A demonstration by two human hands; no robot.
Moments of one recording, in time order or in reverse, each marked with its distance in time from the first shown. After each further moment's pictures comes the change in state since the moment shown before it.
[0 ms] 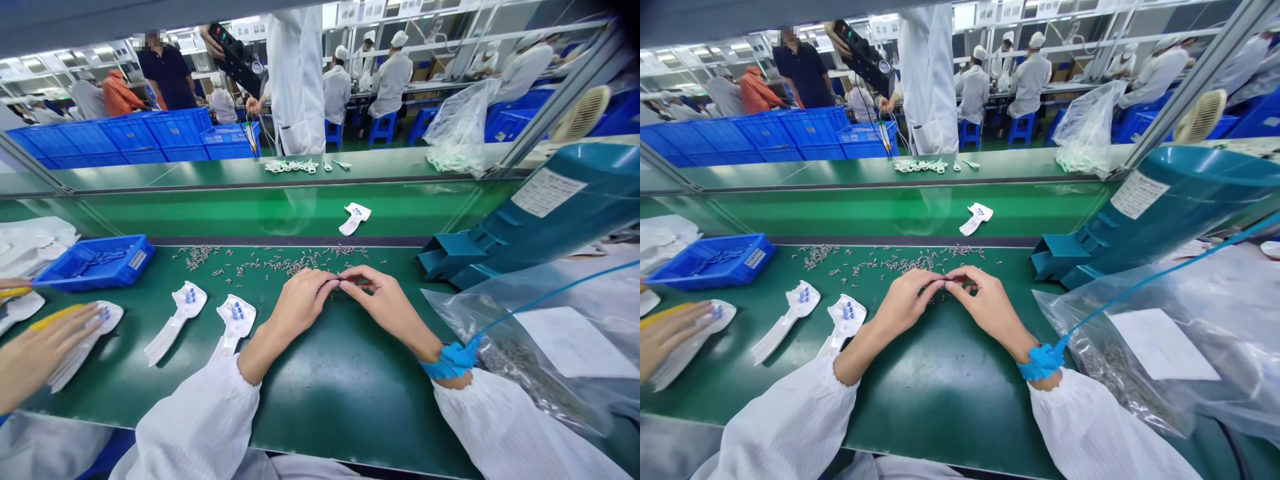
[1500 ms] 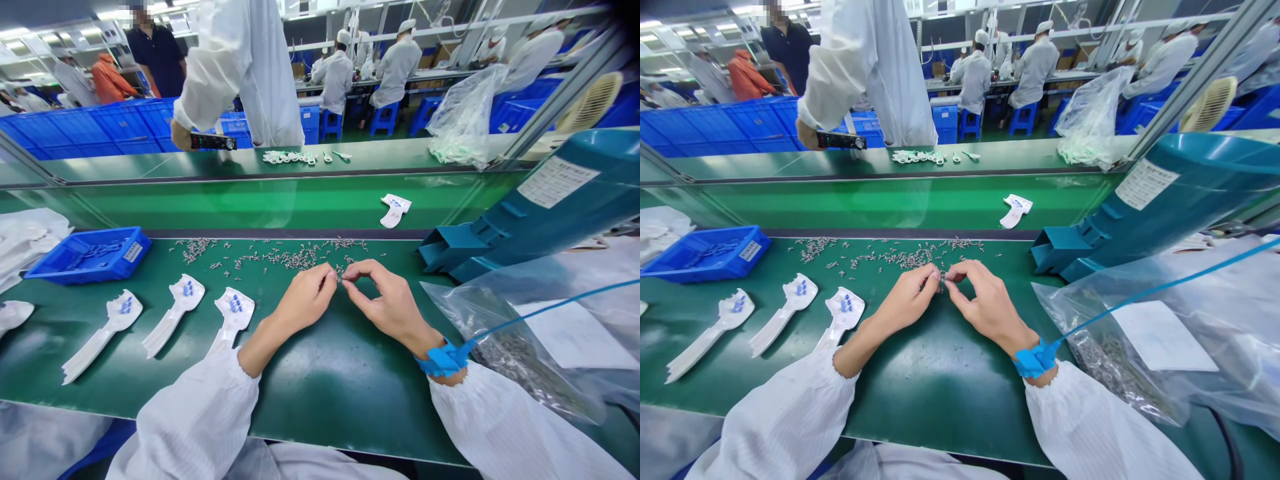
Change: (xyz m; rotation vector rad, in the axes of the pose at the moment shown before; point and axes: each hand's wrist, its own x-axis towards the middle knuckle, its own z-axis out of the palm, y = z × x) left_hand 0.001 0.009 0.002 -0.235 -0.046 -0.077; right_hand -0.013 -0.006 0.001 -0.202 0.136 -0.386
